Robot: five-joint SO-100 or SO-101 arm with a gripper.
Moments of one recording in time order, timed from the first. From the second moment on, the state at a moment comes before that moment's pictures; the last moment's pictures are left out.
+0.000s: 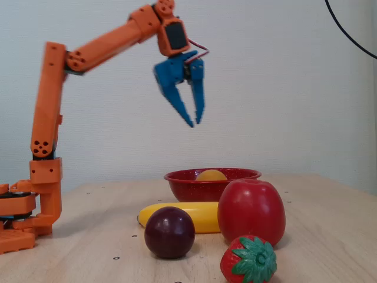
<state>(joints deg) 11.2 81.7 49.8 103.4 2.5</state>
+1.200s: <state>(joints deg) -0.9 181.1 164.7 59.4 4.3</state>
